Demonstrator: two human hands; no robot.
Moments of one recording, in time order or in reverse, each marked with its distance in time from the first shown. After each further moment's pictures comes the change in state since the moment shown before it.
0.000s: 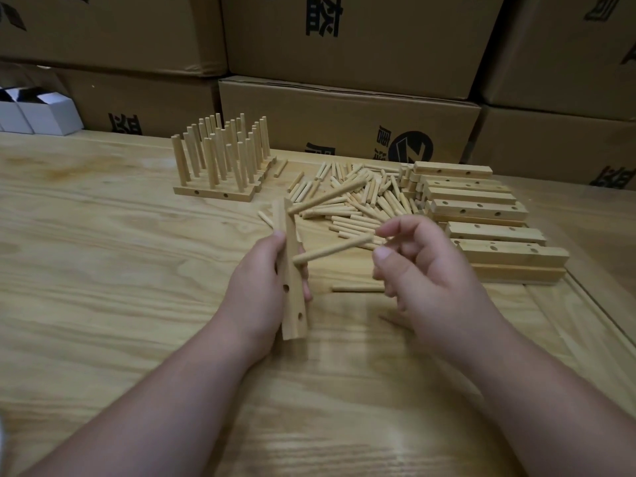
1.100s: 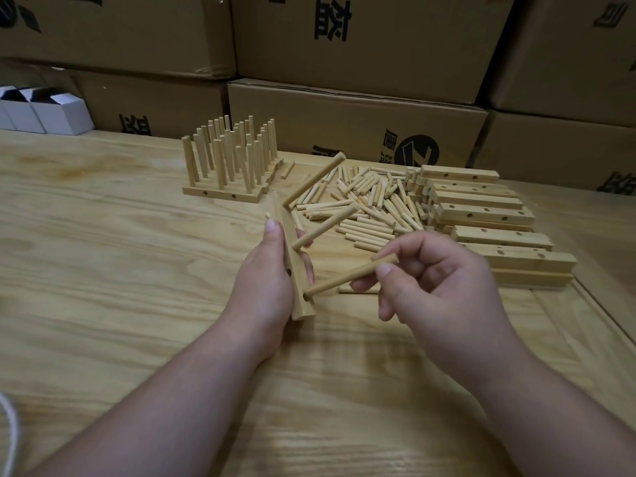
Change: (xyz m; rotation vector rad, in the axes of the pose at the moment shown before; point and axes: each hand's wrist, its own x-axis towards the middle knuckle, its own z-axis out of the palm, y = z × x) left_hand 0.003 -0.002 0.001 0.092 0.149 -0.004; right_hand -0.014 -0.018 0.010 0.275 0.014 -0.106
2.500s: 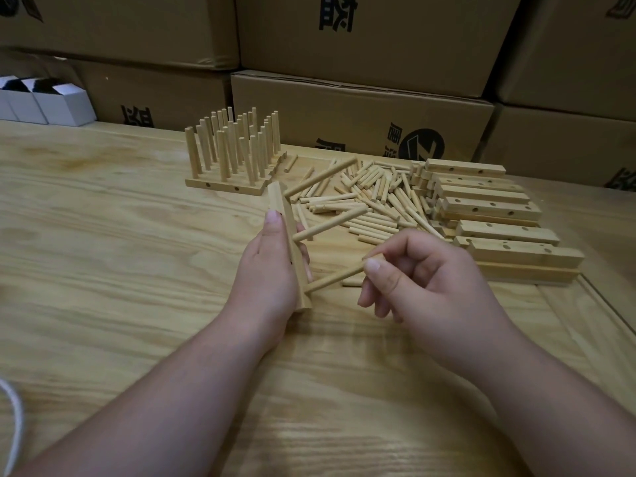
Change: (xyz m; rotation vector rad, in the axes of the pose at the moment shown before) left_hand -0.002 0.003 0.001 0.011 0.104 0.023; right_hand 0.005 0.013 -0.004 -0.134 -0.122 0.053
